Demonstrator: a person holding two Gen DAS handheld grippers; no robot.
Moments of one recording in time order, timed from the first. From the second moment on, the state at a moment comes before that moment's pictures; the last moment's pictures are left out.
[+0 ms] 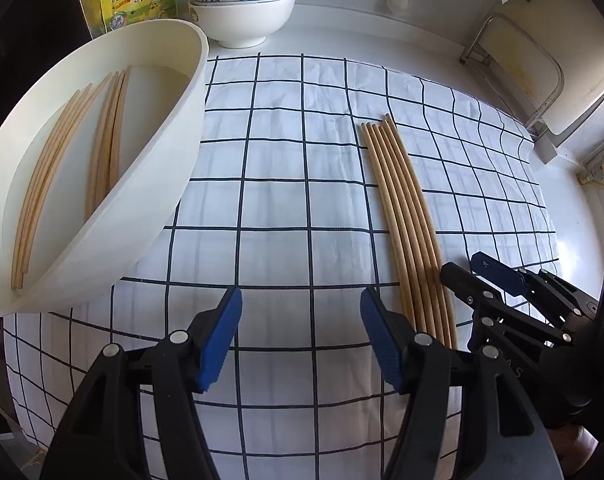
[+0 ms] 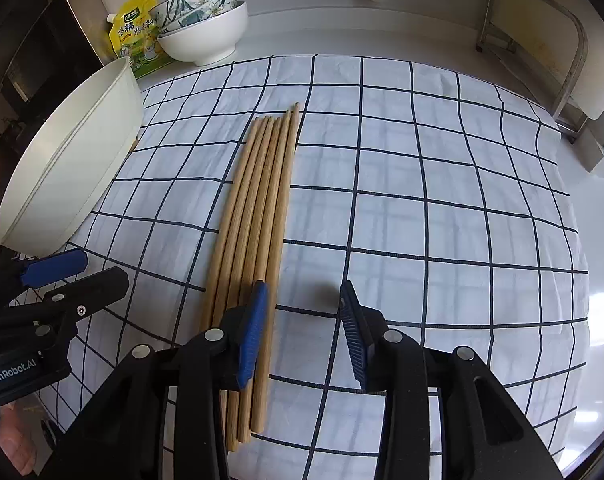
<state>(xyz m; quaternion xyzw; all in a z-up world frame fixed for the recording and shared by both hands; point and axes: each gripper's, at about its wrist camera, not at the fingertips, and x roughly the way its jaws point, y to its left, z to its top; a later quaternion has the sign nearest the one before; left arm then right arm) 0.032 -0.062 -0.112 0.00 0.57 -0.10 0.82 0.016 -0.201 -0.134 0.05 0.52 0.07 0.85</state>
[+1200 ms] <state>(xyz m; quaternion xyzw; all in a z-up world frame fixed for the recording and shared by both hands) 0.034 -0.117 -0.138 0.04 0.57 -0.09 0.81 0.009 -0.249 -0.131 0.06 0.52 0.05 0.85</state>
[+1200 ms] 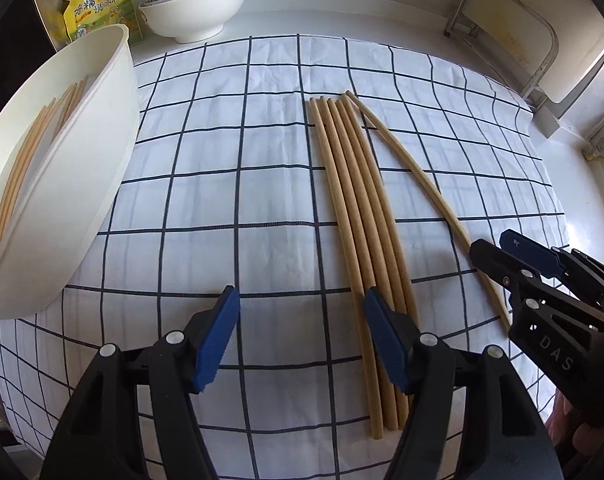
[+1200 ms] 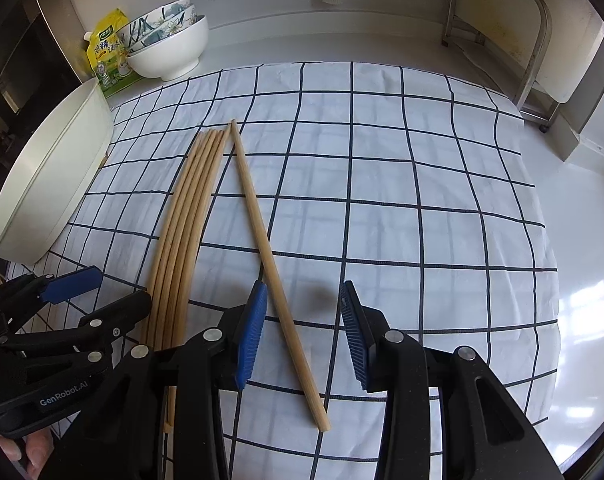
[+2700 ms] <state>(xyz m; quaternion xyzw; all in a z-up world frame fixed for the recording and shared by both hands) 0.062 -0.065 -0.065 0.00 0.52 -0.14 0.84 0.034 -0.209 -0.065 0.09 0.47 0.09 0.87</state>
